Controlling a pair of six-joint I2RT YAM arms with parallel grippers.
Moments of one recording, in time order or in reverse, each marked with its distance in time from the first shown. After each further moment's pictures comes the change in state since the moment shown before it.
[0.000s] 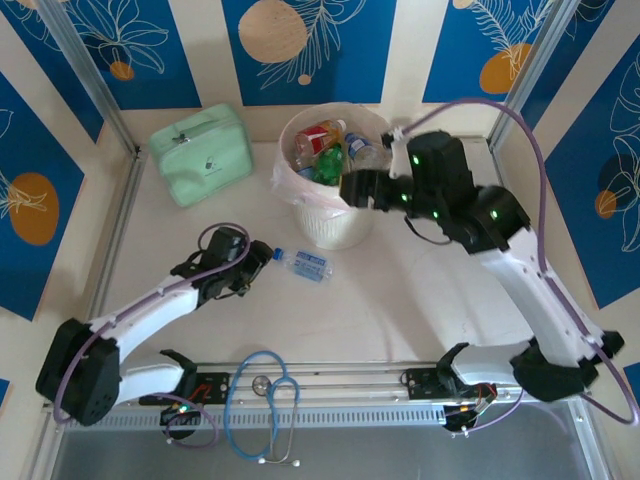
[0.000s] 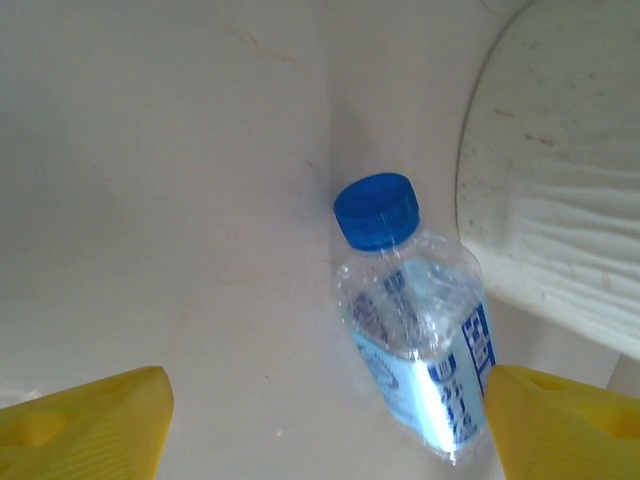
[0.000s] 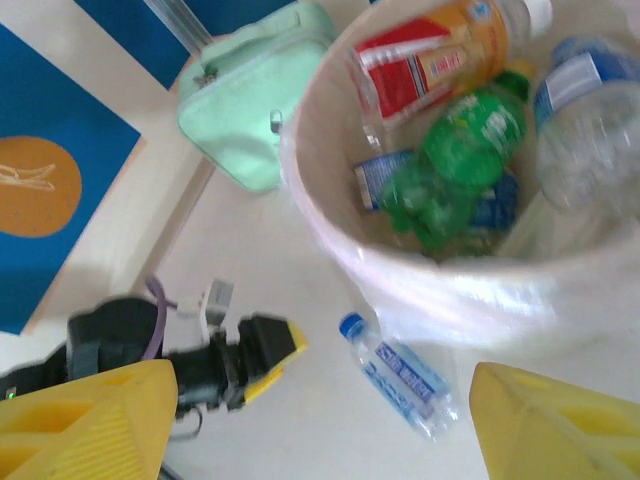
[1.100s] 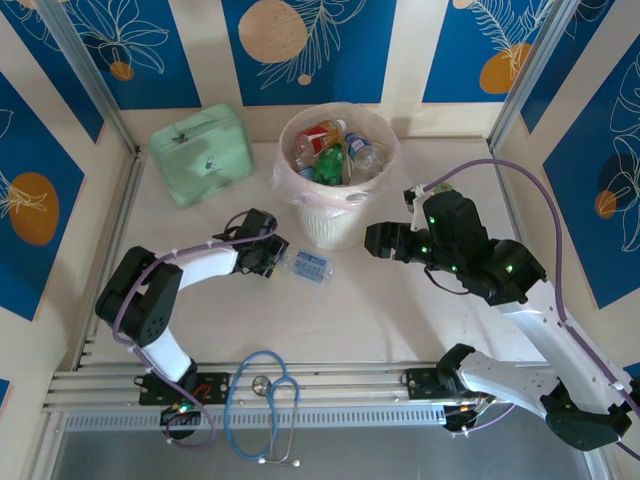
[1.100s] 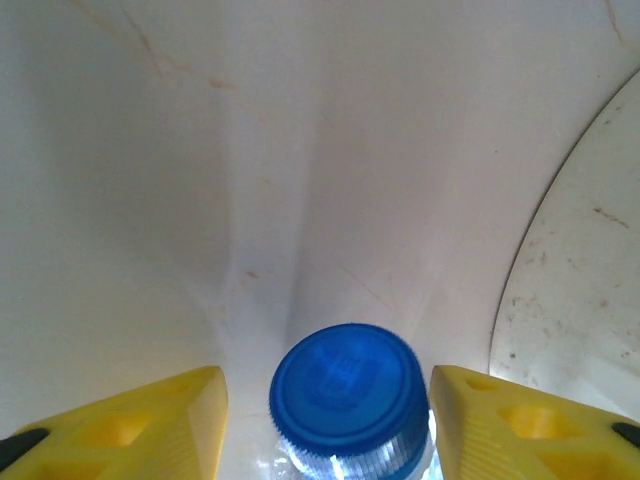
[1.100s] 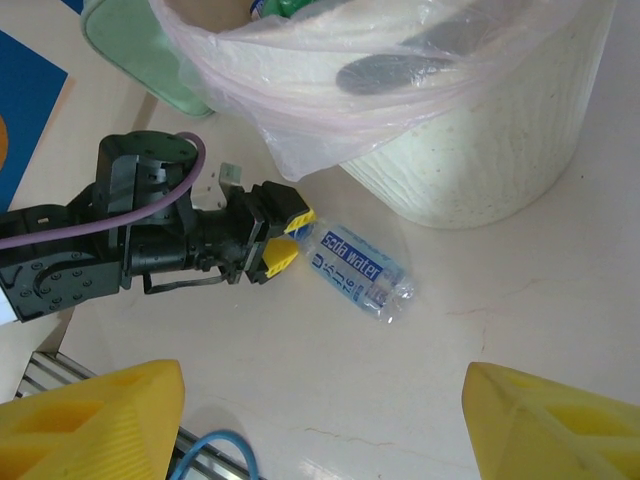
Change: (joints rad) left arm -0.026 0.453 0.245 0.069 -0.002 -0.137; right arm 0.009 -0.280 -0.393 0.008 0.018 0.106
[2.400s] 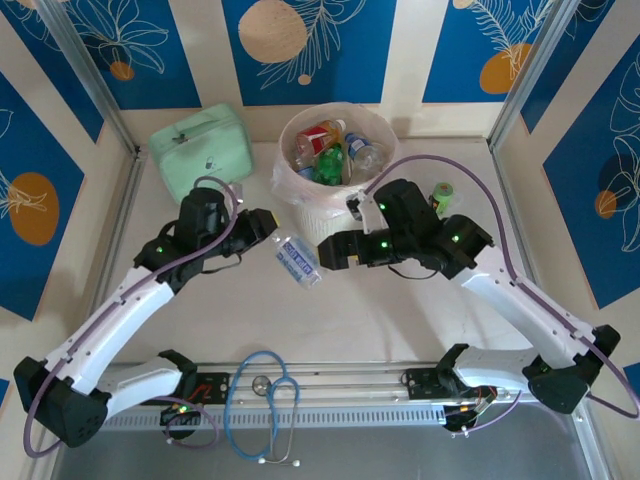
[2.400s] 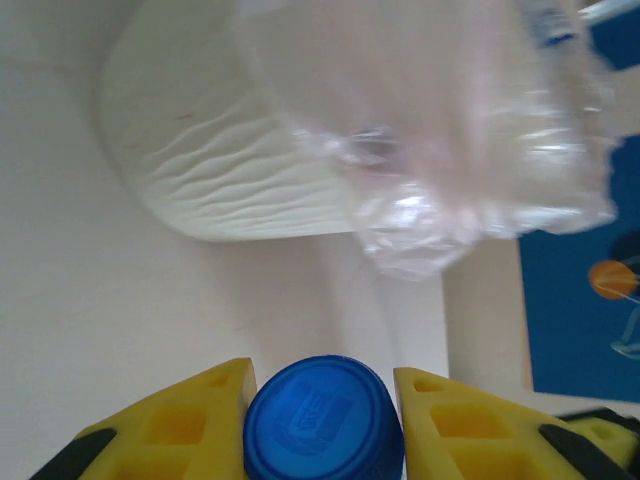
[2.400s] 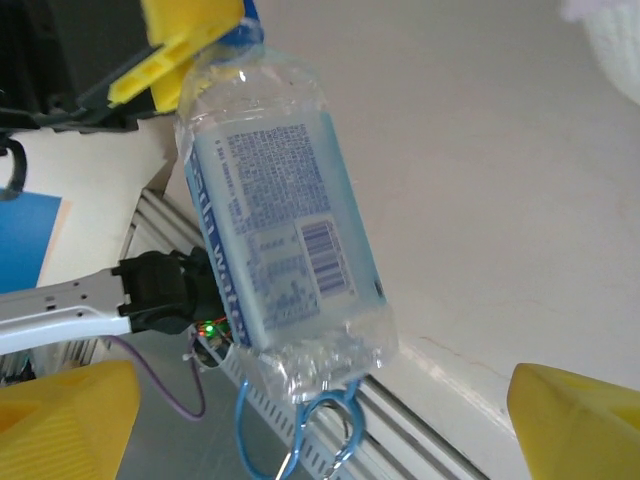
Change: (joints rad) left arm -0.007 -0.607 0.179 -0.302 0.201 0.527; right arm 0.099 0.243 0.075 0.037 -0.358 -0.028
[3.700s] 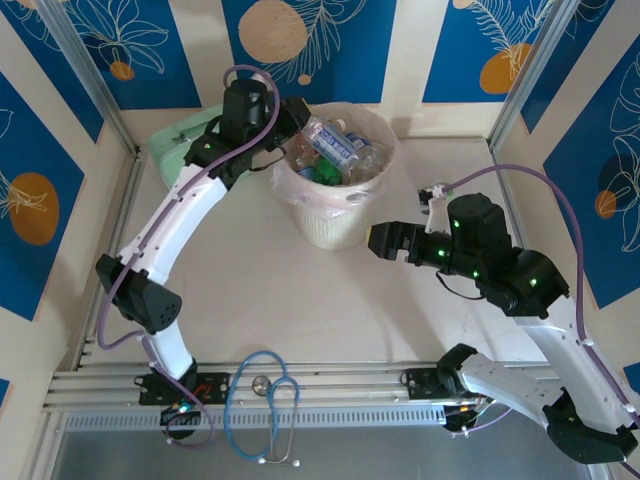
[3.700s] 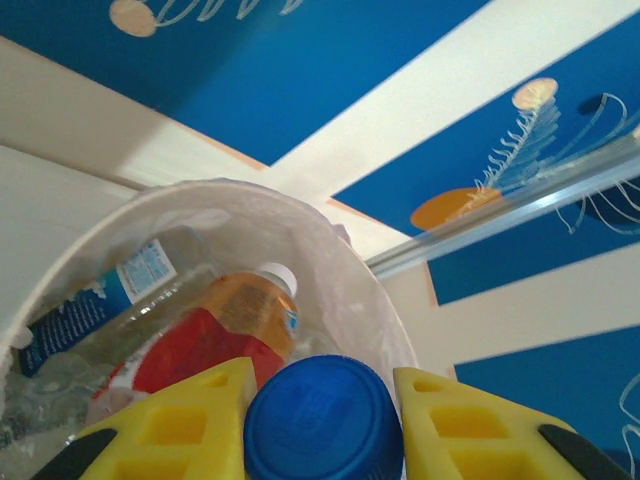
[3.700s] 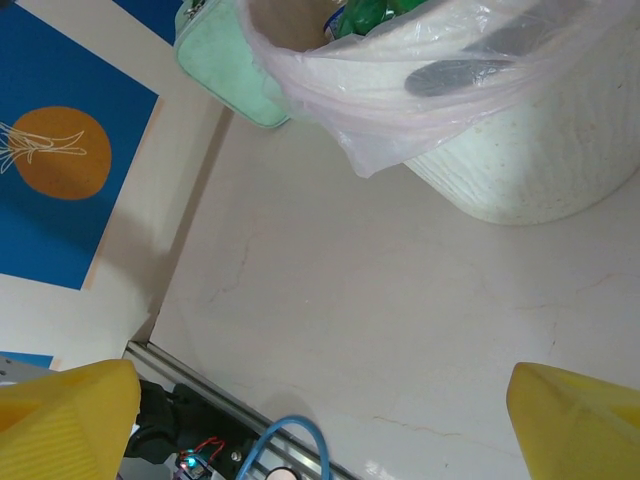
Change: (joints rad) left arm 0.005 0.700 0.924 -0.016 -0.251 0.028; right arm -0.154 -0.315 -0.047 -0.036 0.215 0.084
